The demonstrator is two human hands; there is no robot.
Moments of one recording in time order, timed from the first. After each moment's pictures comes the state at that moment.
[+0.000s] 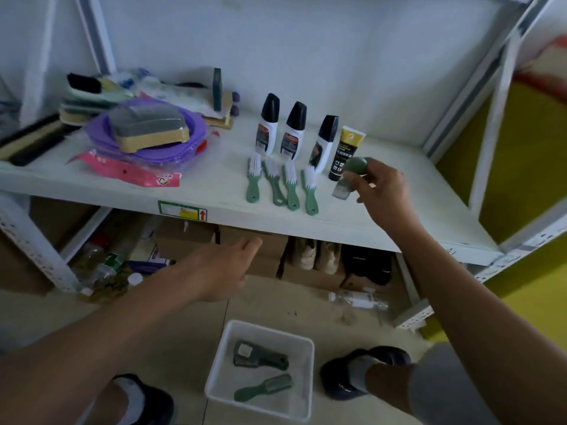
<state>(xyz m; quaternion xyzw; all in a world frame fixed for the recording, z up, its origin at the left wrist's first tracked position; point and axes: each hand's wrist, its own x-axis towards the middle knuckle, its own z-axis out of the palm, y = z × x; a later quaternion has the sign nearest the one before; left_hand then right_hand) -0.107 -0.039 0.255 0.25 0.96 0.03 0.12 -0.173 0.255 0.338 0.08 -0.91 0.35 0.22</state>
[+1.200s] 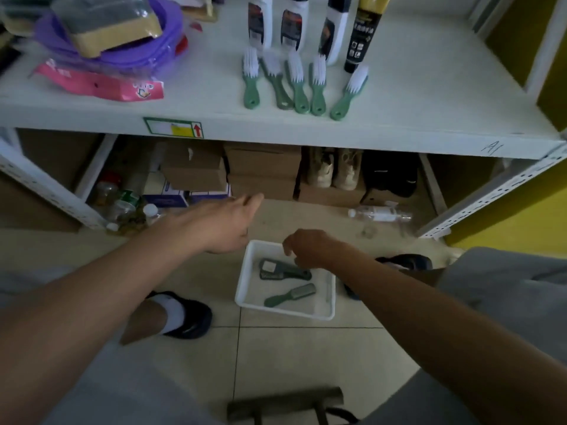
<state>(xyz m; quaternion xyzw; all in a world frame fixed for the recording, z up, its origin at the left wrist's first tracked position) -0.082 -0.040 0.208 0.28 0.94 -0.05 0.20 -0.081 0.170 0.102 0.23 -0.93 -0.01 -0.30</state>
